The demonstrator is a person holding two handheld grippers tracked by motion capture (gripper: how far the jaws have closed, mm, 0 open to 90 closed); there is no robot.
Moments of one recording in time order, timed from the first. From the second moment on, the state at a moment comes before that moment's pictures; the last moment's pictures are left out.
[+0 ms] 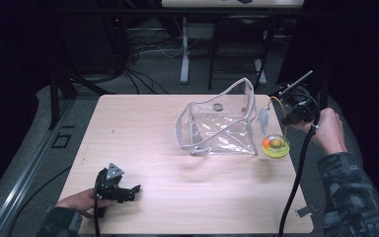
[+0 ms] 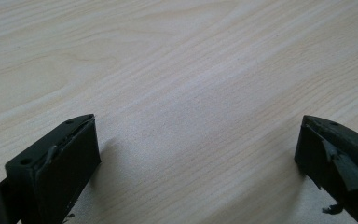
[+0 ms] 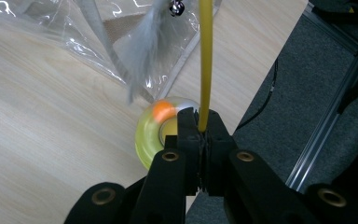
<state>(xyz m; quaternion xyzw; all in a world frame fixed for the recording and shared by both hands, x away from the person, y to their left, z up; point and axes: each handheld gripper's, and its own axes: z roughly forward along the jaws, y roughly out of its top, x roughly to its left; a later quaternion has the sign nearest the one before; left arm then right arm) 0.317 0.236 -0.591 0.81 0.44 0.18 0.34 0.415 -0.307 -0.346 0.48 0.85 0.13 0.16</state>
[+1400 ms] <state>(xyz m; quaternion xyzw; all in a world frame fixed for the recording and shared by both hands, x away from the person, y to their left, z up) 0.317 0.236 -0.591 0.81 0.44 0.18 0.34 0.425 -0.304 -0.283 0.47 0.86 0.11 0.17</state>
